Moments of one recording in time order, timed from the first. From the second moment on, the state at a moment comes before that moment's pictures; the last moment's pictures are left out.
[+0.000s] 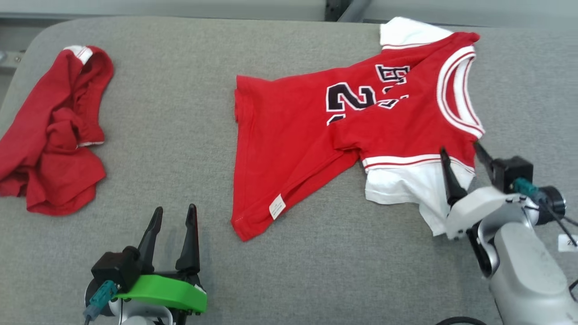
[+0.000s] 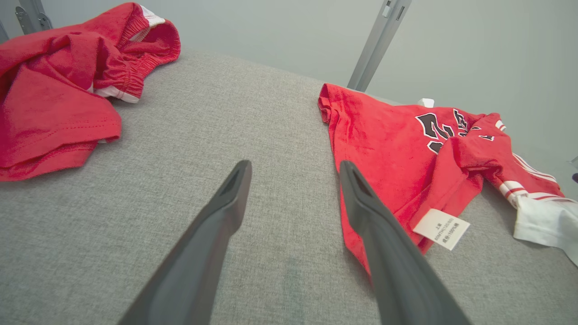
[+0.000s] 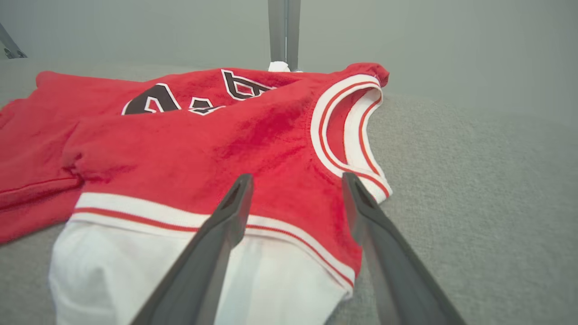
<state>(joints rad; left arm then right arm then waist) -0.09 0.05 -0.12 0.26 -0.37 -0.12 -0.26 -0.48 -0.18 0.04 0.68 0.11 0.13 -0.26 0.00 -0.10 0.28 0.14</state>
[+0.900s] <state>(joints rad) -0.02 0.05 -0.14 0.28 -0.36 -0.13 -0.26 -0.24 -0.10 0.17 0.67 0.23 0.13 -0.26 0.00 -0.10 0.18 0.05</state>
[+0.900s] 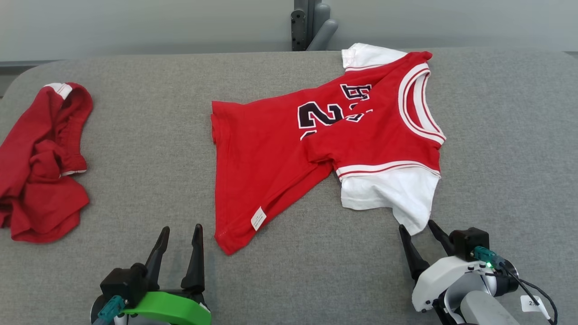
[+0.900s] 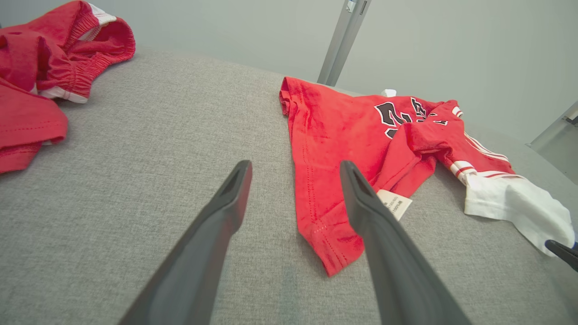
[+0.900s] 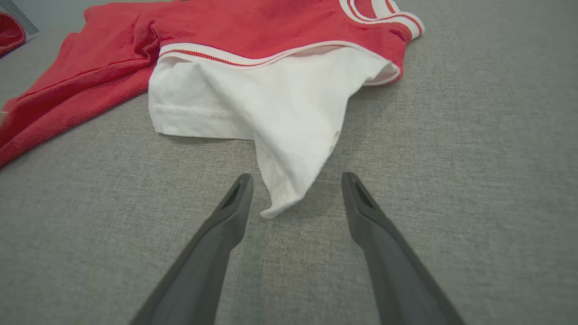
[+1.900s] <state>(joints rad) 0.00 0.05 -0.10 0.27 -0.28 -0.06 -0.26 -0.11 -0.17 0.07 0.47 0.20 0.13 -0.26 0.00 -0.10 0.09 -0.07</state>
